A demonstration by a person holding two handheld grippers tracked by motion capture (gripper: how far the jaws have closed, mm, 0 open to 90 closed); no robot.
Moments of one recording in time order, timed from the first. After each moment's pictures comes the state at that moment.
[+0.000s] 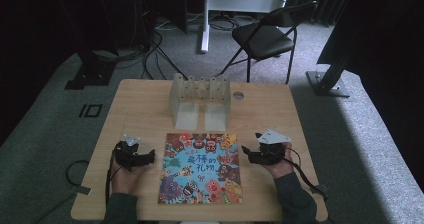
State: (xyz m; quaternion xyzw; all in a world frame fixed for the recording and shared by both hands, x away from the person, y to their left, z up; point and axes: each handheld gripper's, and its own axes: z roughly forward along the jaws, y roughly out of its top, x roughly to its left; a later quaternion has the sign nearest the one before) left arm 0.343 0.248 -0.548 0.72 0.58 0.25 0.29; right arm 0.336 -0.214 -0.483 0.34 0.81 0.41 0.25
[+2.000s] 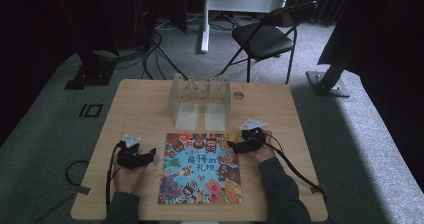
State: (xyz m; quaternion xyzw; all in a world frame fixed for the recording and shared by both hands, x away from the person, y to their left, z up) left arm 0.334 0.242 -0.535 0.73 0.54 0.23 0.35; right arm 0.403 -0.176 -0.515 0.33 0.84 0.39 0.18
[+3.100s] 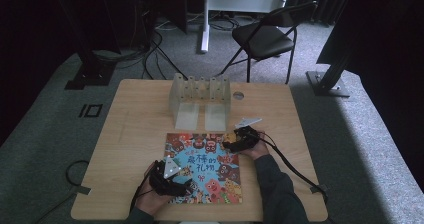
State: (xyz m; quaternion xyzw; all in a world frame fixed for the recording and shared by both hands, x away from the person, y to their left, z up) left arm 0.265 0.136 -0.533 0.85 0.34 0.20 0.35; right arm 0.431 -0.169 -0.545 0.33 0.85 0.40 0.09
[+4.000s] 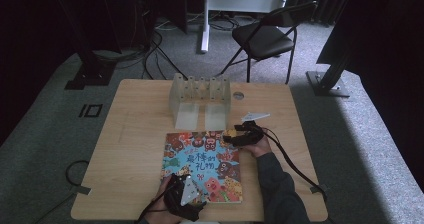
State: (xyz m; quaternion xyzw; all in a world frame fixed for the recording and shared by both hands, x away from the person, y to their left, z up) left arm 0.218 0.092 -0.538 0.89 0.22 0.21 0.35; right arm 0.429 -0.178 -0.517 0.35 0.81 0.46 0.06
